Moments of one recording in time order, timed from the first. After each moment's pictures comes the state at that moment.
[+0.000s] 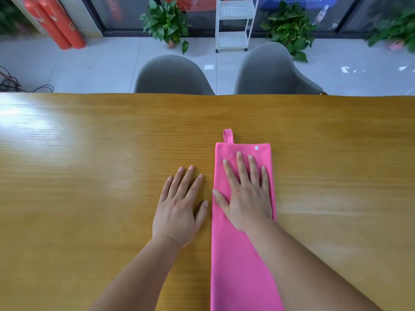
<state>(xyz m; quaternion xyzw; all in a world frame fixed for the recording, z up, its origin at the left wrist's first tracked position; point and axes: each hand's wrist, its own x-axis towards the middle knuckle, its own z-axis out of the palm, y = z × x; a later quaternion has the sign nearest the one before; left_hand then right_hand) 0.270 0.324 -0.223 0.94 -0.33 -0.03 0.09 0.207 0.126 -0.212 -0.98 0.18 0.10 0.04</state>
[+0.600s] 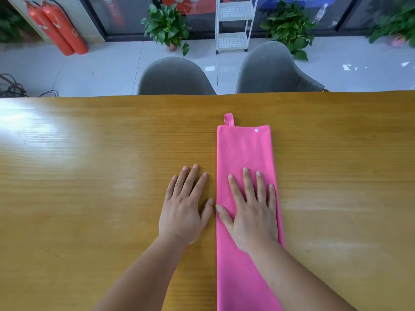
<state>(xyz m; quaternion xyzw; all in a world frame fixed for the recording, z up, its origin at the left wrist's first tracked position) 0.268 0.325 -0.223 0.94 -0.33 -0.02 0.10 0.163 0.158 -0.207 -0.97 0.21 0.11 0.06</state>
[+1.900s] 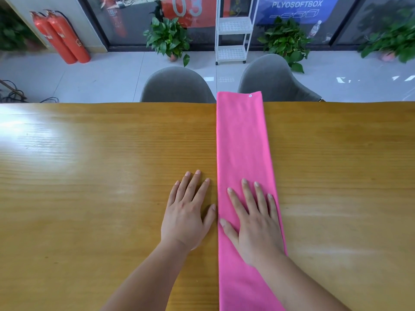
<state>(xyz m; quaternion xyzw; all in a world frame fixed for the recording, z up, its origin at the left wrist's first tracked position) 0.270 0.327 -0.224 0.94 -0.33 -0.03 0.10 0.148 0.159 -0.208 -0.98 0.18 0.11 0.06</state>
